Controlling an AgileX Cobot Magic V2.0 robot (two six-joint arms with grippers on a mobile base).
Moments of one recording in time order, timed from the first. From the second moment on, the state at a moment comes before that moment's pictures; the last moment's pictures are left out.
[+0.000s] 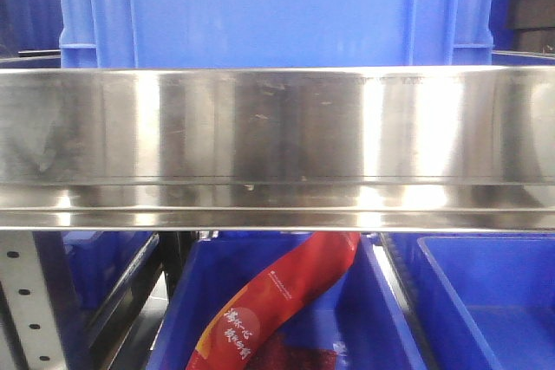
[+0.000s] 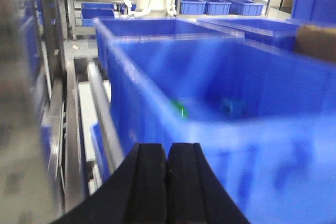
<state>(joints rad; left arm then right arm) -0.34 0.73 -0.68 -0.07 0.13 0.02 0.18 0.68 -0.55 0.20 0.11 -0.09</state>
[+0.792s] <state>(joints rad) -0.34 0.32 -0.42 -0.08 0.08 0.02 0.17 0.27 -0.36 0.20 0.14 -0.09</state>
